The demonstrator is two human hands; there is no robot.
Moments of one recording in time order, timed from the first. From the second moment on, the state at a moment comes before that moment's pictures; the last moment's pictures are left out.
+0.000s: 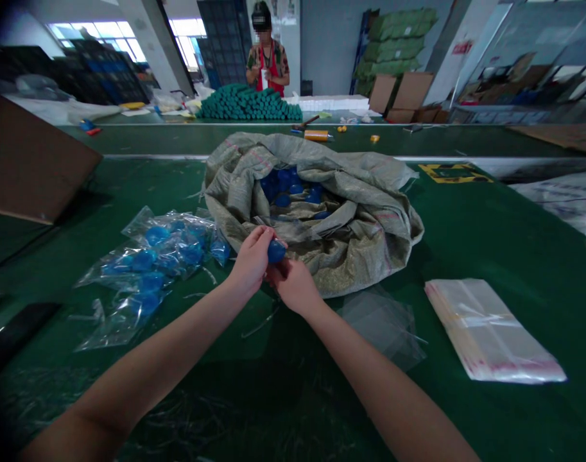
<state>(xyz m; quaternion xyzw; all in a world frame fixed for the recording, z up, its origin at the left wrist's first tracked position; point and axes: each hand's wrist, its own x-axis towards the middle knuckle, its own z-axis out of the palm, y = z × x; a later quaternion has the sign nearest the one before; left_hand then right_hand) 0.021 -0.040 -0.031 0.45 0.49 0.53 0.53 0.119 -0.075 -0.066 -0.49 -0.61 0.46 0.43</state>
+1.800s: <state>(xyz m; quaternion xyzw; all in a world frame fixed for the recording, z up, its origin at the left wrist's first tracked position) -0.013 -0.035 -0.008 0.86 0.39 0.33 0.07 0.158 -0.081 -0.021 -0.49 -0.69 0.28 0.45</state>
